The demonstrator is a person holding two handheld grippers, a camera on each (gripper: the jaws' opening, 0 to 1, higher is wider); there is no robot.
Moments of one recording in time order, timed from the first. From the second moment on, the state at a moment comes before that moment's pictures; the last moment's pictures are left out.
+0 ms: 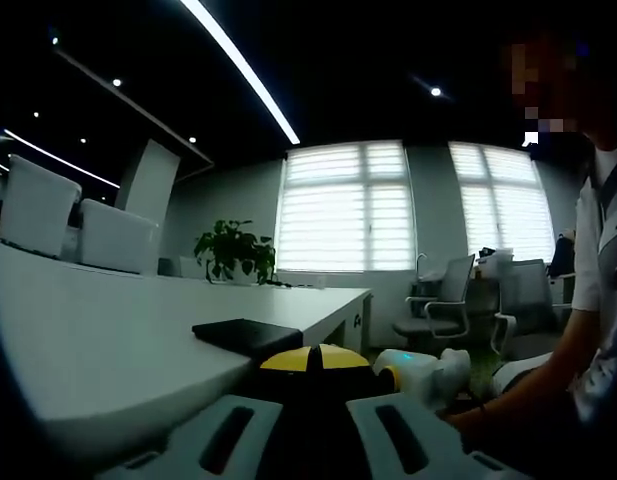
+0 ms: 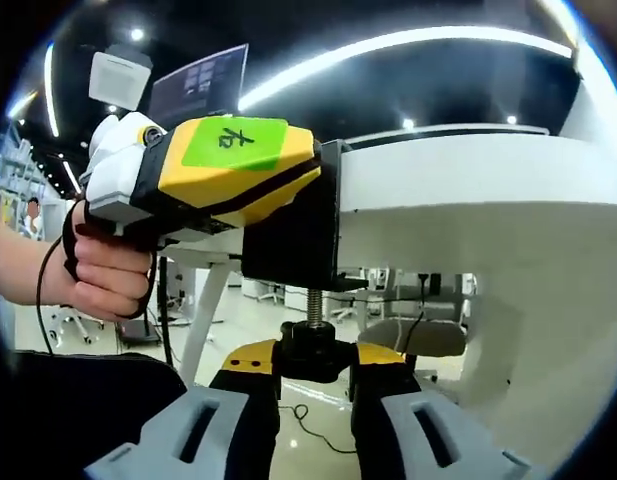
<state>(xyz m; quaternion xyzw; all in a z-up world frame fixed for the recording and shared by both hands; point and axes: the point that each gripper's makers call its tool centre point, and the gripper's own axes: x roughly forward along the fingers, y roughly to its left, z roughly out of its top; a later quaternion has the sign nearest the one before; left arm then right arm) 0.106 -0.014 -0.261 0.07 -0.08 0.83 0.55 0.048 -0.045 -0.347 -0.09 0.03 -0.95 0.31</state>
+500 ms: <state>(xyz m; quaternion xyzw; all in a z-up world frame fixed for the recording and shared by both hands) 0.106 -0.014 -0.262 0.07 -0.08 0.83 0.55 0.055 -0.033 -0.353 -0.06 0.01 -0.98 0.18</state>
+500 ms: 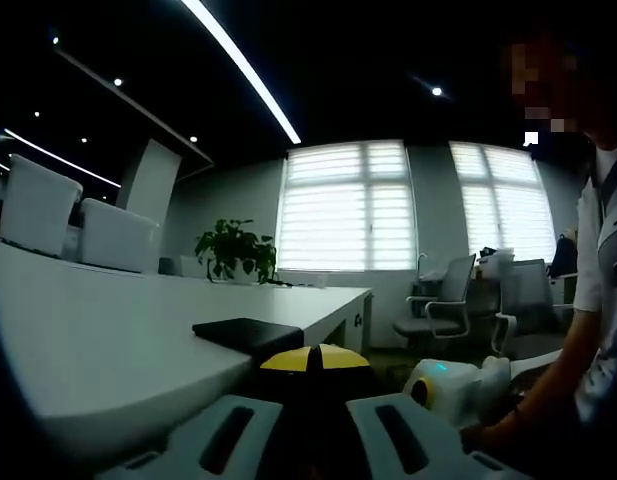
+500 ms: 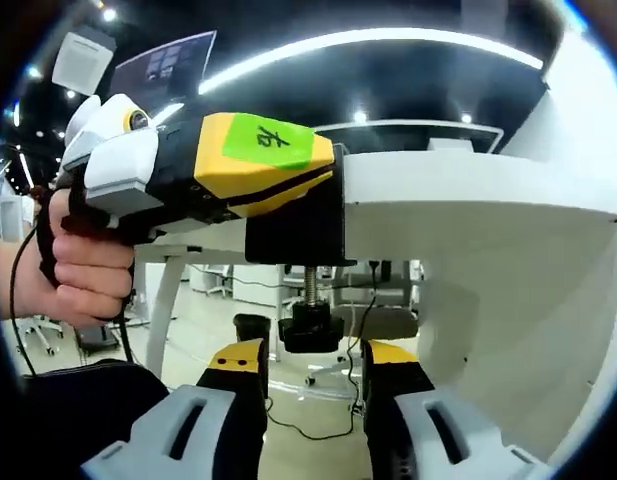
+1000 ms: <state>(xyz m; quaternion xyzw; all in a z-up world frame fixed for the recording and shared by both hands) 0.102 -0.015 -0.263 0.07 -0.08 0.83 0.55 0.043 -0.041 -0.348 -0.06 -0.02 -0.98 0.20</state>
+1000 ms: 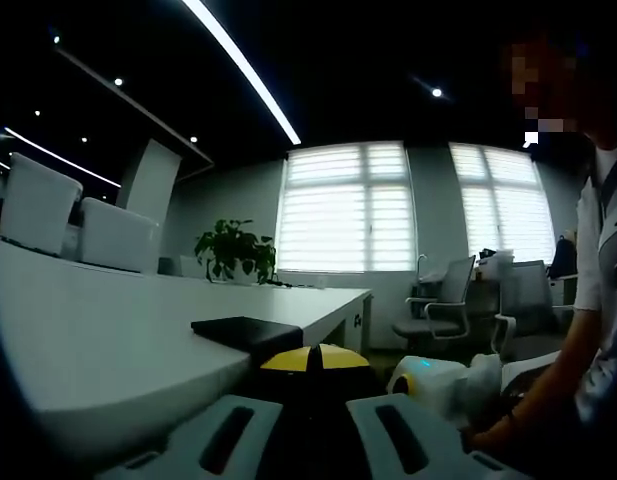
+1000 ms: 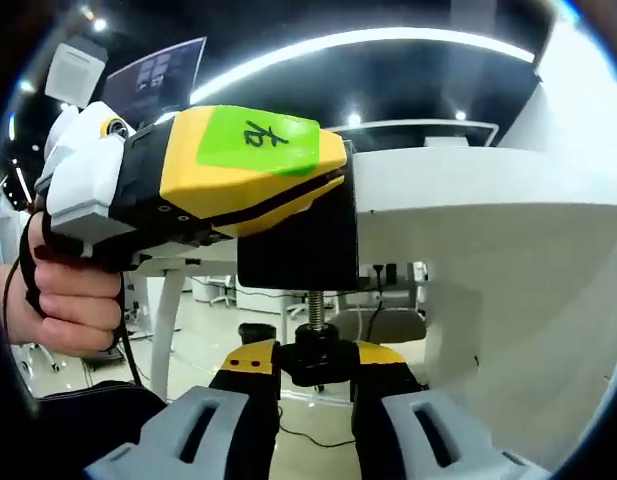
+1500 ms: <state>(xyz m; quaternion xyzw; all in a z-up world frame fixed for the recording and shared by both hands) 0.104 -0.013 -0.263 0.07 -0.08 0.83 0.55 0.045 -0.045 -0.347 -0.08 0.01 -0.95 0.32</state>
